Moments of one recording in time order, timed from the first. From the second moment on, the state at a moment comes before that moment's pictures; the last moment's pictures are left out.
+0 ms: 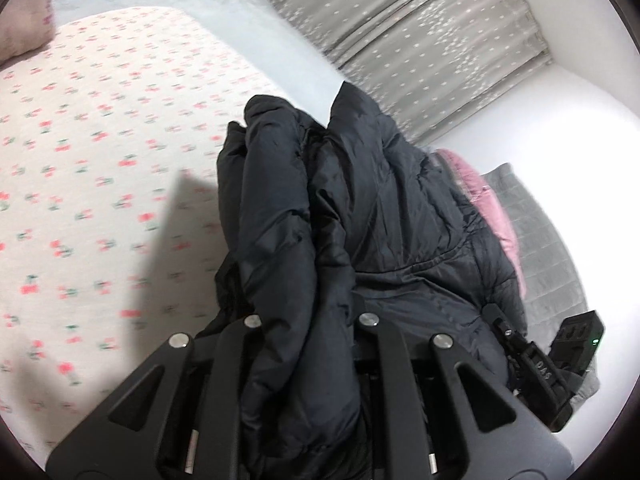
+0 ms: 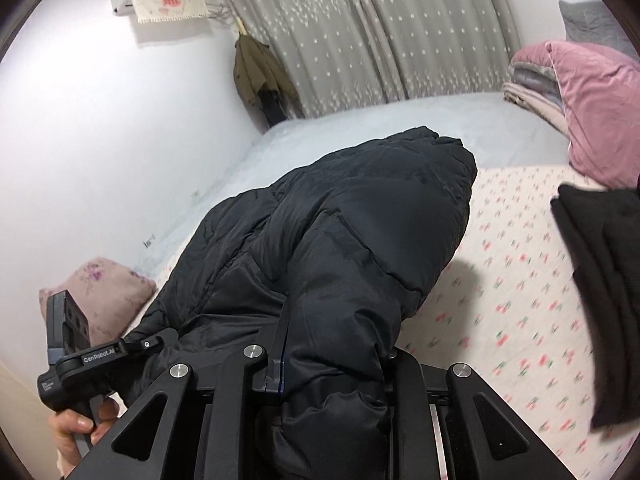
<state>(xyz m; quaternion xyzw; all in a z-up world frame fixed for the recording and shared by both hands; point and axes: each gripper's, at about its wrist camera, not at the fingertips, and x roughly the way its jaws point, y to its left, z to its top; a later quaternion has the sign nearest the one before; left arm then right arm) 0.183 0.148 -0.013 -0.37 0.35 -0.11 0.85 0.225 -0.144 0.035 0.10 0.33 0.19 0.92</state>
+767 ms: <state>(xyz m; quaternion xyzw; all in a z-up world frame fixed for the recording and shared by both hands) 0.278 -0.290 -0.049 -0.24 0.41 -0.38 0.80 0.258 -0.645 0.018 0.28 0.40 -0.05 0.87</state>
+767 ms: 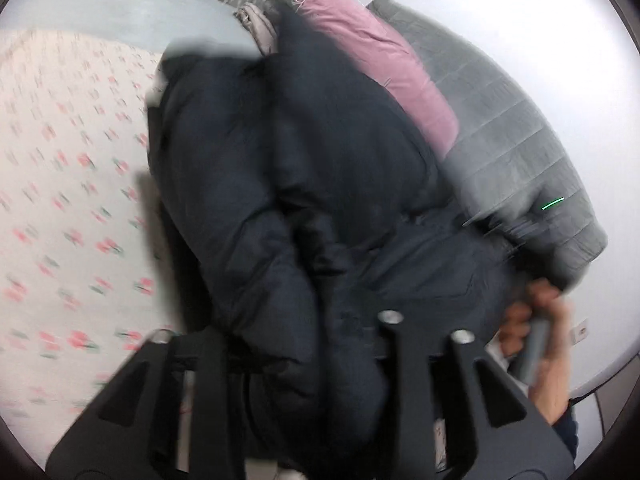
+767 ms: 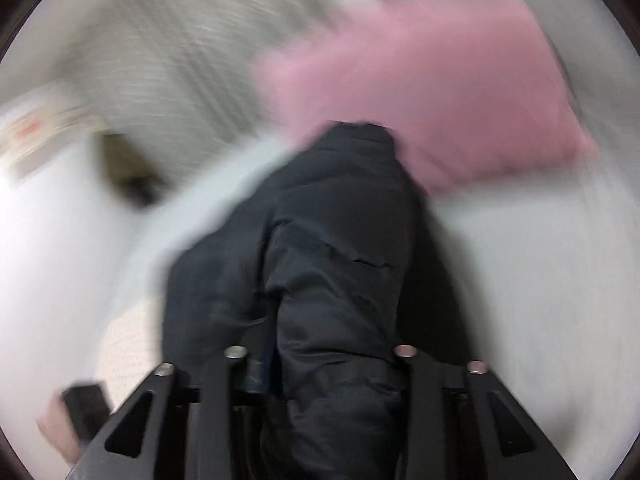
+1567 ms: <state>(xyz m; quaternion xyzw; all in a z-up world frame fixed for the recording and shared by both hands) 0.097 -0.175 0.046 -0.04 0.34 -0.22 0.91 0.015 -0.426 0.056 0.15 0.26 -0.11 0.95</state>
